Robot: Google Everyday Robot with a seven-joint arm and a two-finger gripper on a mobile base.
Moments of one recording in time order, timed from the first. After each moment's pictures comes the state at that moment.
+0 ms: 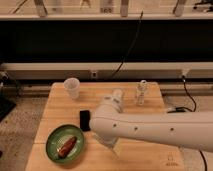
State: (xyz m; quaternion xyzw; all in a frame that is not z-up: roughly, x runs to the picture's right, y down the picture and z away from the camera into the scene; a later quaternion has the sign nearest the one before) arm 0.021 0.251 0.629 -0.30 -0.17 -0.41 0.85
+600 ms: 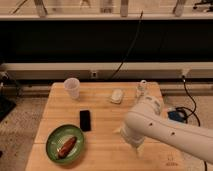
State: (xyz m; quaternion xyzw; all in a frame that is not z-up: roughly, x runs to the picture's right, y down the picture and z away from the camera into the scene) arm 0.111 0.242 0.637 -0.29 -0.17 -0.33 0.88
